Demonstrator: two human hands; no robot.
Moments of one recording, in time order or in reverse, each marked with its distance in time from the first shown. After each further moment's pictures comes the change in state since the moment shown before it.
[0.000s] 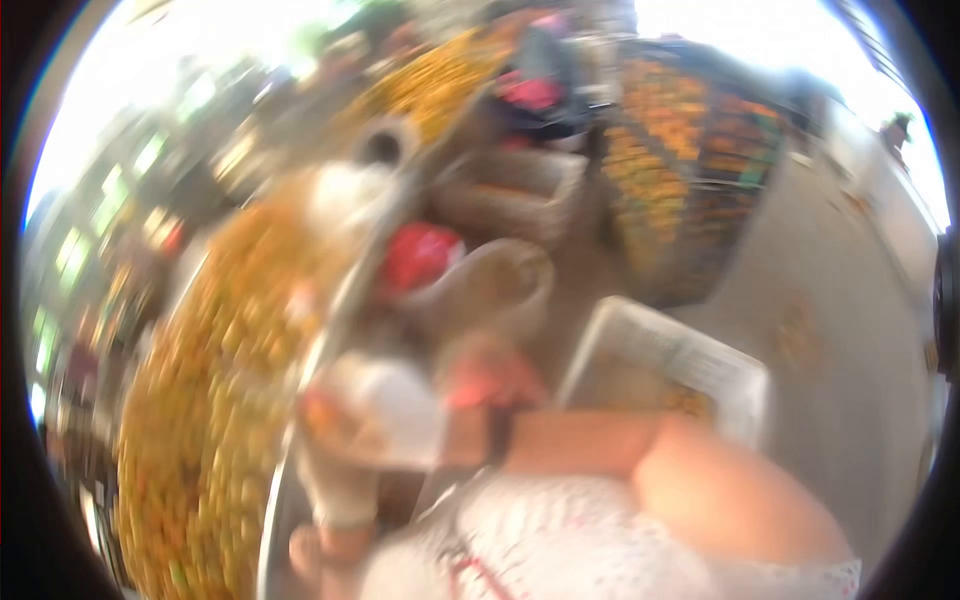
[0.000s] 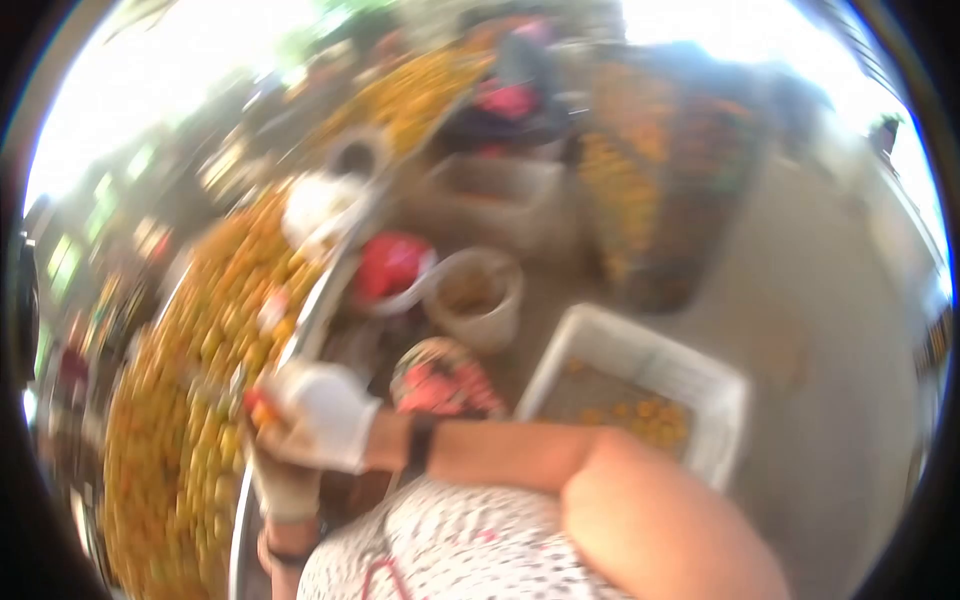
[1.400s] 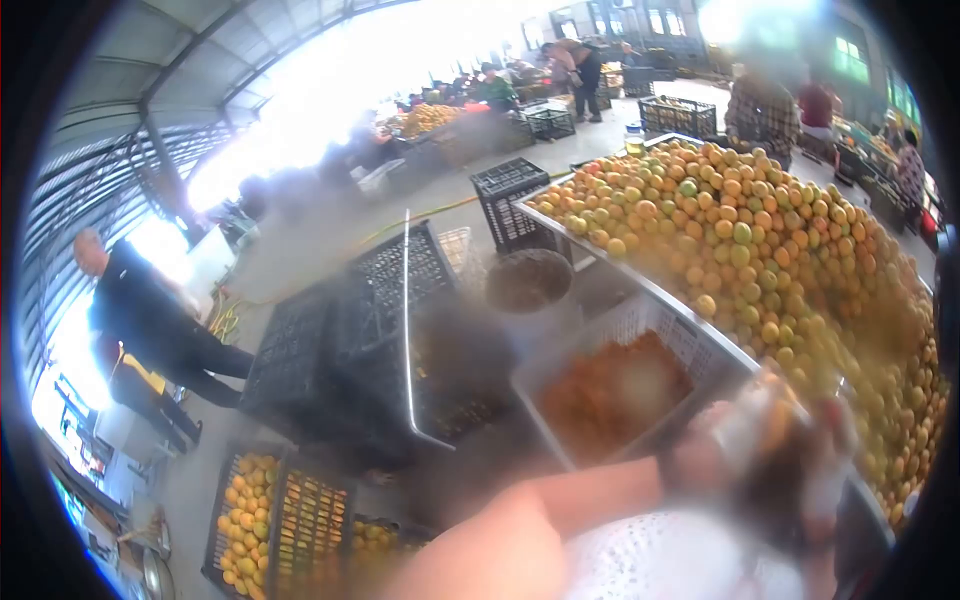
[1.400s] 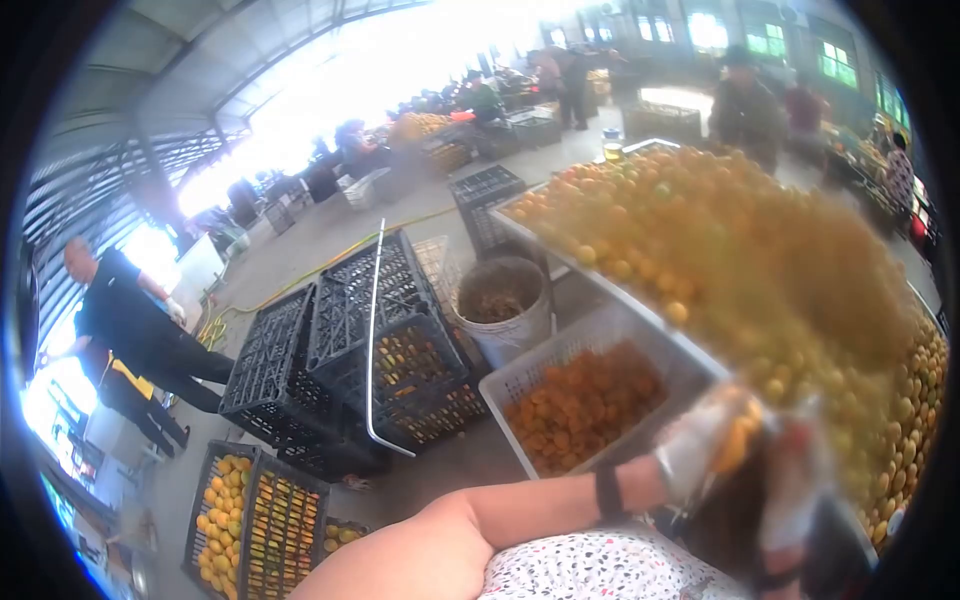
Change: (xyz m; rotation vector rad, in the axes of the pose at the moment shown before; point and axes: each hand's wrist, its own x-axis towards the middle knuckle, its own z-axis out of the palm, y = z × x) left_hand -0.207 0.097 -0.134 -0.674 0.976 0.508; right_hand -0.044 -0.093 0.247 0.813 -0.797 0.092
